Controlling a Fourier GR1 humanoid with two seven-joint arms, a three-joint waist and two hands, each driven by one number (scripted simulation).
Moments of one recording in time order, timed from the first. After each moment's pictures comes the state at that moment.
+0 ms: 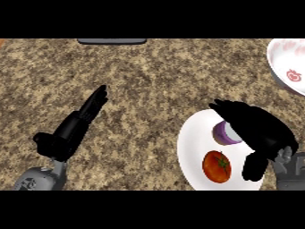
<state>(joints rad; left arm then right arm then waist) -0.14 0.24 -0.25 -1.59 0.14 -0.05 0.05 -0.34 -0.54 0.42 -1.84 0.51 0.67 0.61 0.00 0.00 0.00</state>
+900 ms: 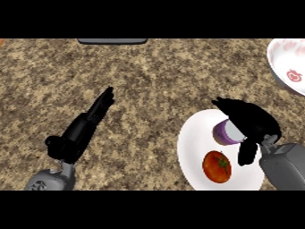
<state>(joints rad) -0.12 0.14 -0.22 -1.60 0.04 -0.08 0.07 -0.32 -0.42 0.33 -1.56 0.79 0.60 0.34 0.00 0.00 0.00</state>
